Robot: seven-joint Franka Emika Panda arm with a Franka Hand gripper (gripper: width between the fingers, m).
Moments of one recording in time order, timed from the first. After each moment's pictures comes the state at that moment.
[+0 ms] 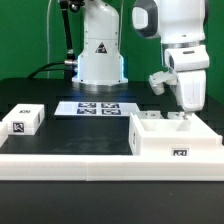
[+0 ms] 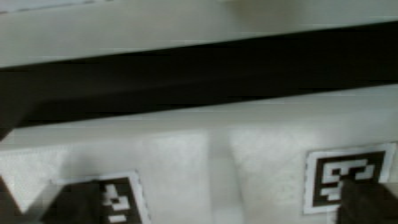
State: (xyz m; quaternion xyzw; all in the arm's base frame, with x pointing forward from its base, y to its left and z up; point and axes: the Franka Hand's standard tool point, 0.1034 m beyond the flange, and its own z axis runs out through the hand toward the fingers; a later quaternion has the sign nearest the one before) arm 0.413 0.165 0.011 -0.74 -0.67 -0.05 0.05
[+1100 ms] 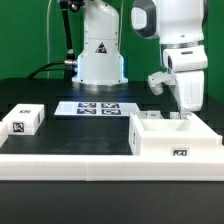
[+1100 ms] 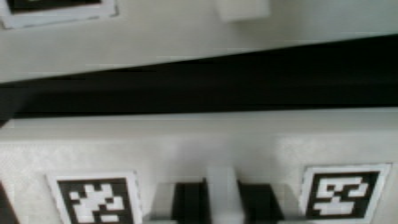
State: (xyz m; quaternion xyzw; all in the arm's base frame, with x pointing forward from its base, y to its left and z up) arm 0.413 0.162 0.011 -0.74 -0.67 -0.05 0.05
